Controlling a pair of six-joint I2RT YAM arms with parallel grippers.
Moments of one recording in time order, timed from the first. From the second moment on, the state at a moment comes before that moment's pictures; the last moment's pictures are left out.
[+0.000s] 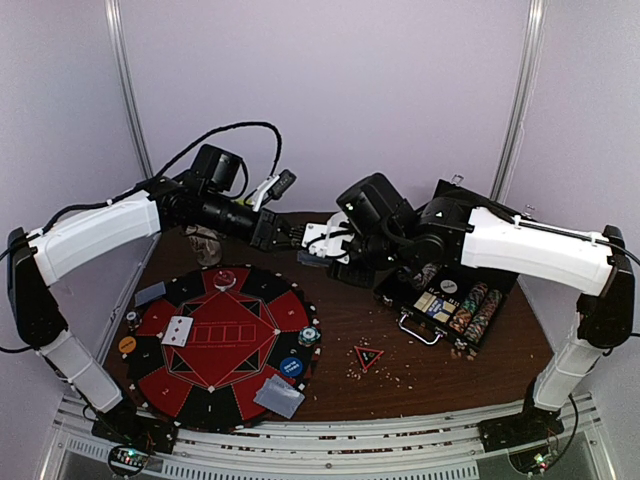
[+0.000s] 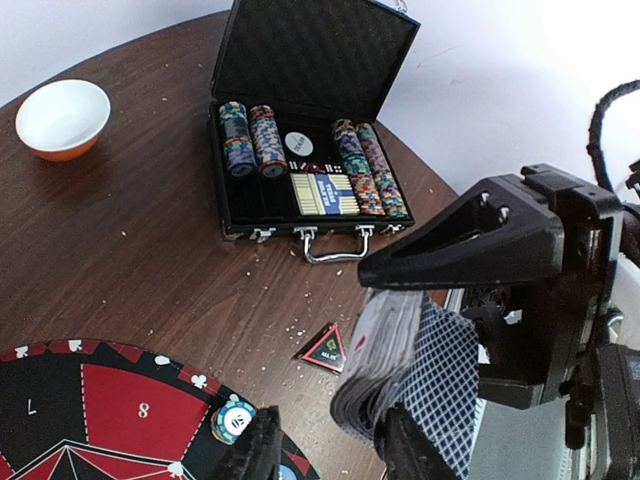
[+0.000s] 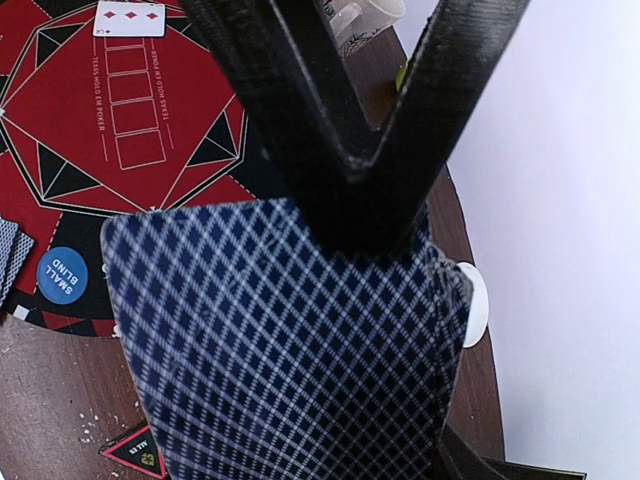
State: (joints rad) left arm -0.66 1.59 1.46 -0.55 0.63 -0.16; right arm 1.04 1.67 1.57 -0.63 0.31 -0.55
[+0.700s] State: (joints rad) left arm -0.67 1.59 1.47 -0.55 0.75 -0.18; right arm 1.04 1.67 1.56 -0.63 0.31 -0.56
